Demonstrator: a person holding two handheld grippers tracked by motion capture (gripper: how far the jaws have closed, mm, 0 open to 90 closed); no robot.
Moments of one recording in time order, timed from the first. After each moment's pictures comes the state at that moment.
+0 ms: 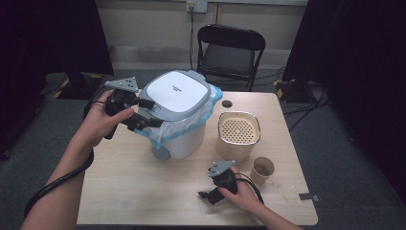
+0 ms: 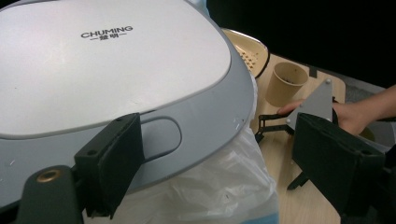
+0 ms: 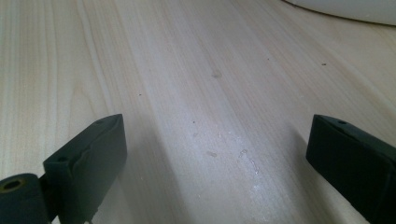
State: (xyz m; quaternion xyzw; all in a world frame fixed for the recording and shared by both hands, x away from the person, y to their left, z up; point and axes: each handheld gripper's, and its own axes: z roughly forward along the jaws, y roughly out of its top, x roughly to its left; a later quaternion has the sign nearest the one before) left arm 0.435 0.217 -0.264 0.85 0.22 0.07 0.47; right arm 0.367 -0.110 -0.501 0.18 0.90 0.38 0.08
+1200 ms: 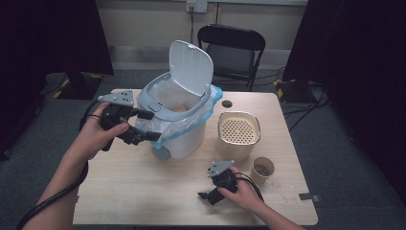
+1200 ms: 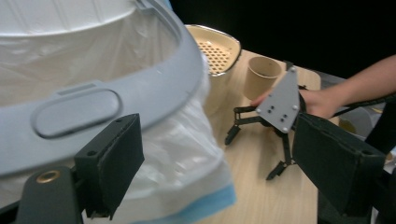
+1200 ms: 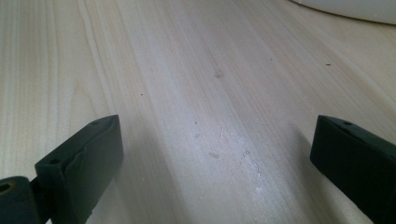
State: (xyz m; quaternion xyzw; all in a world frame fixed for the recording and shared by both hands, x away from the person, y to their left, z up) left arm 0.401 0.221 -0.278 0.85 0.19 0.05 0.49; right arm 0.367 -0.108 -0.502 0.17 0.91 0.38 0.07
